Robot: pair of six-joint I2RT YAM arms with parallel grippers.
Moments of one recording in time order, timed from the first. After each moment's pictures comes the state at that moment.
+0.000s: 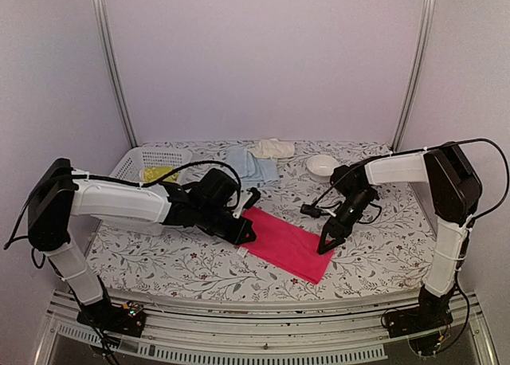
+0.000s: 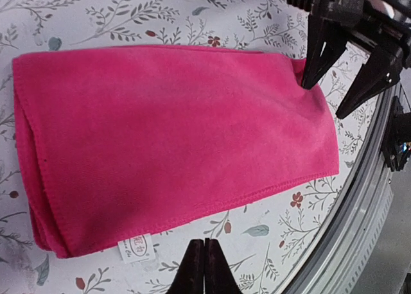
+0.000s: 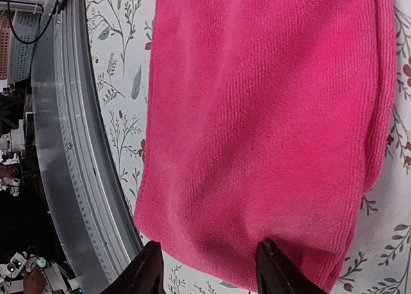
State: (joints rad) left arm -0.91 1.71 1.04 -0.20 0.20 -0.40; right arm 0.49 1.95 1.25 -0.98 -0.71 -0.57
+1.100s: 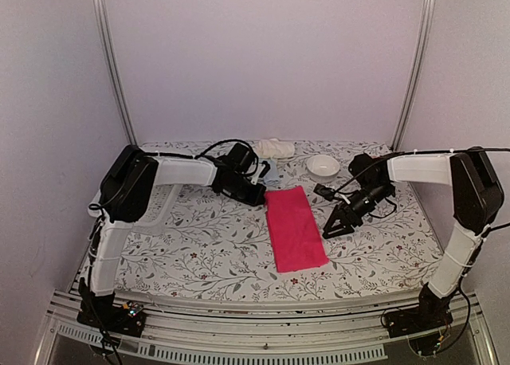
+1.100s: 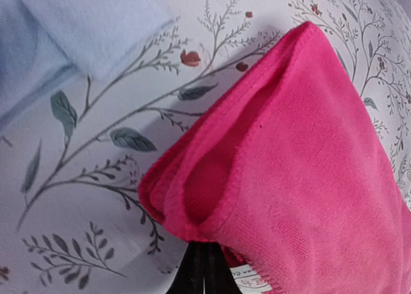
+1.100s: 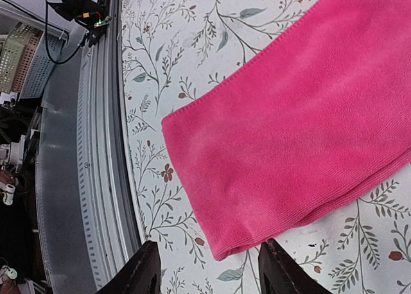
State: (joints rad) left arm -0.69 2.31 1.70 -0.33 0.20 -0.21; right arm 0.39 1.79 1.15 -0.88 -0.85 -0.64
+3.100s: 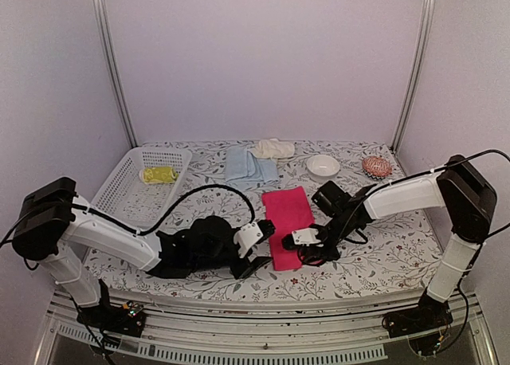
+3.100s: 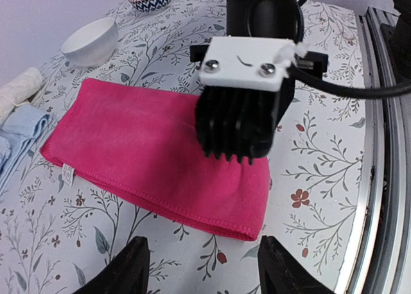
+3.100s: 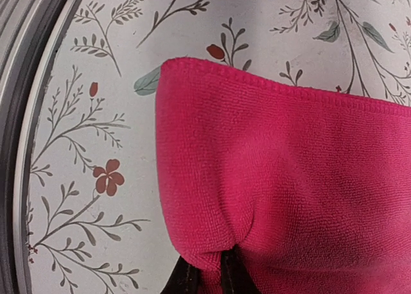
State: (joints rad) left arm -1.18 1.63 0.69 0.46 -0.16 0.08; right arm 0.76 1.76 0.93 -0.39 -0.43 -0.93
